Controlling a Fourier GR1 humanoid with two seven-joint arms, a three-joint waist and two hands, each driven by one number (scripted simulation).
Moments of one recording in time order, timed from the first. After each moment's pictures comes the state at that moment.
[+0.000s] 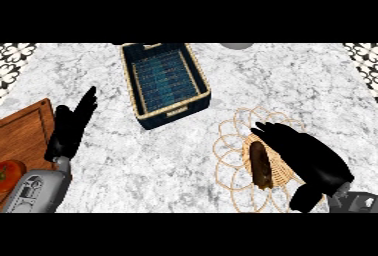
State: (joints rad) left arm -0.23 0.32 -0.08 -1.35 0.02 0.11 0.21; right arm -0.15 -0.44 0.32 -1.84 0.77 0.58 0.20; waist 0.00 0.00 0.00
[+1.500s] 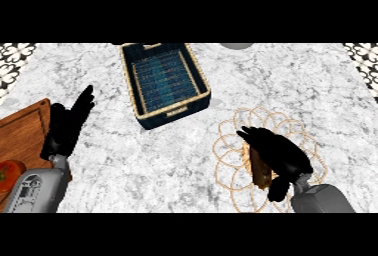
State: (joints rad) left arm -0.23 0.24 0.06 -1.35 -0.08 0.00 0.21; right arm -0.16 -0.24 0.29 -1.55 1.04 0.50 0.05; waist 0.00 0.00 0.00
